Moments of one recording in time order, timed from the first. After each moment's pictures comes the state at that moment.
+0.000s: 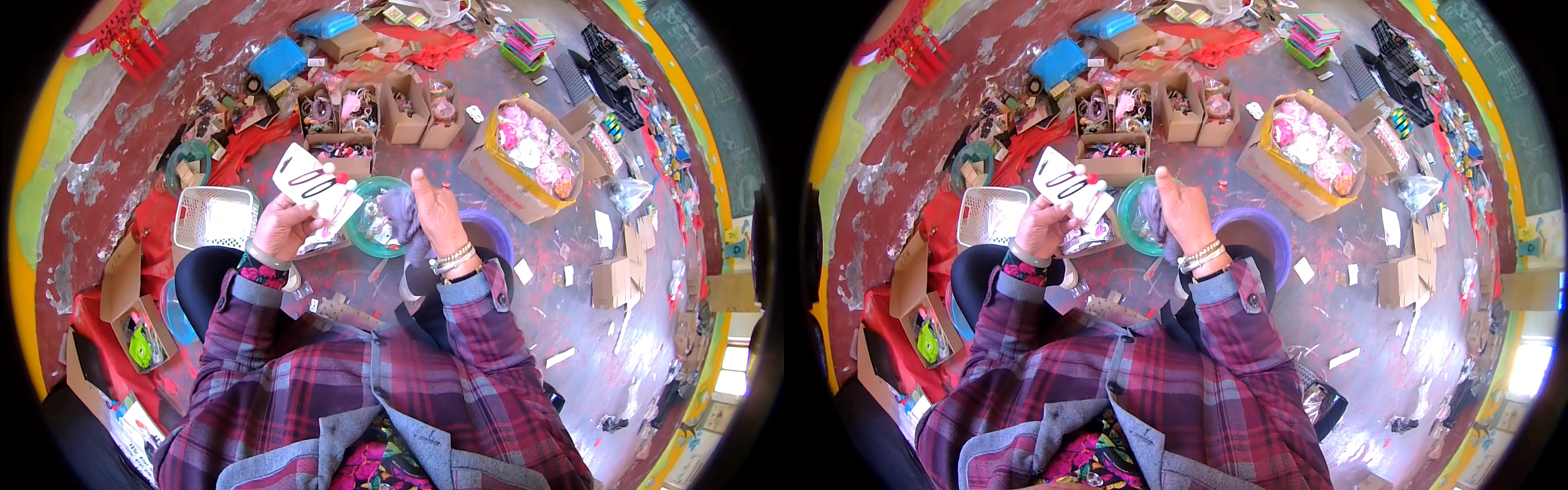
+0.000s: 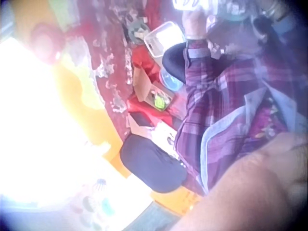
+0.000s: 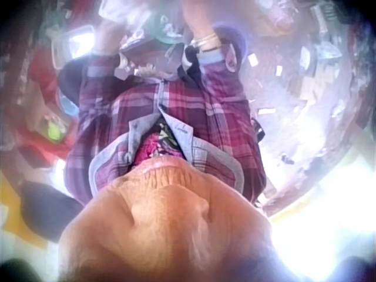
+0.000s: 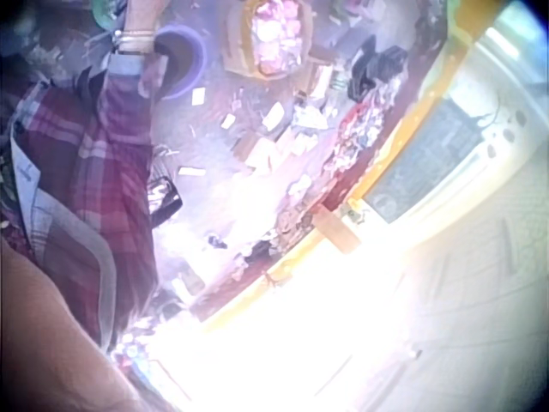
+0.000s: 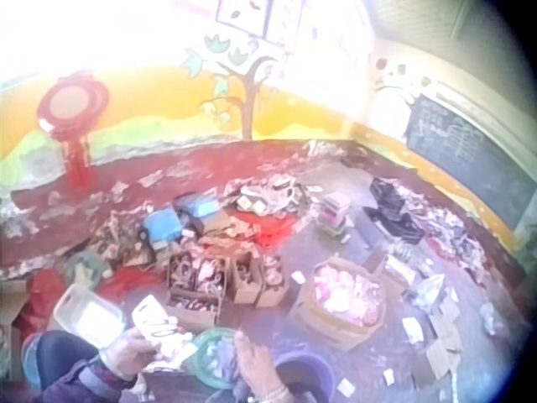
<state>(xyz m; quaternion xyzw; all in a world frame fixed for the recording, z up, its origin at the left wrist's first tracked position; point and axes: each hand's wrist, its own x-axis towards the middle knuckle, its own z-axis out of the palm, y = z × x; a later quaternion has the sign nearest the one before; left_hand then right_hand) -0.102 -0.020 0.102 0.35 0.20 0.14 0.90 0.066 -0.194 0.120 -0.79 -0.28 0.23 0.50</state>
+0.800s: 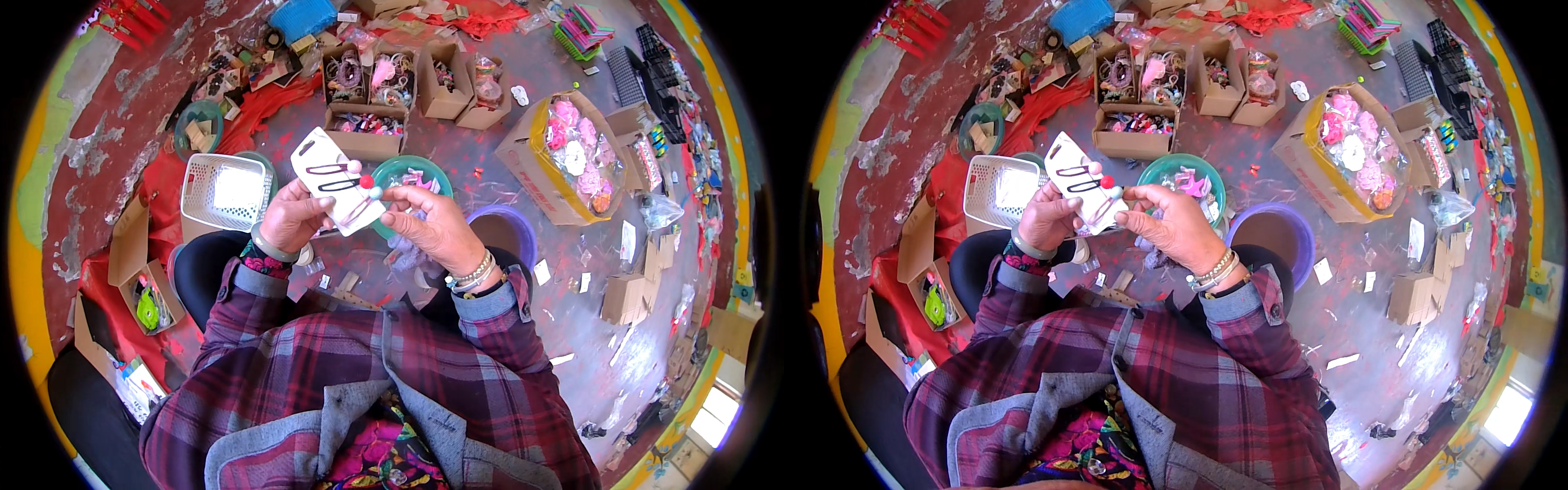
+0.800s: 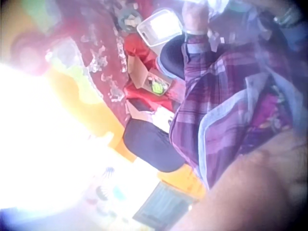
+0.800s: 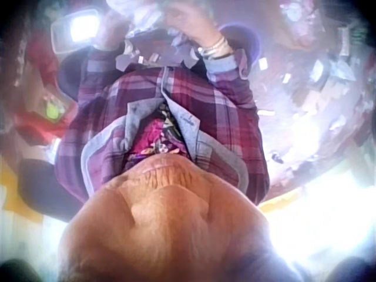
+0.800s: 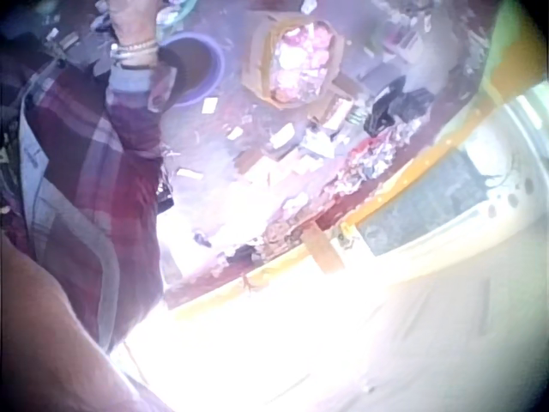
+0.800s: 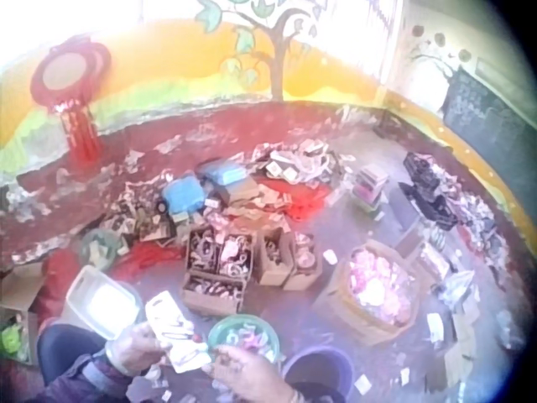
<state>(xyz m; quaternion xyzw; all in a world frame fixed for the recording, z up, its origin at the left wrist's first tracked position) -0.079 0.009 0.079 0.38 0.22 0.10 0.89 0.074 -0.151 0.119 -0.61 -0.35 0.47 0.54</state>
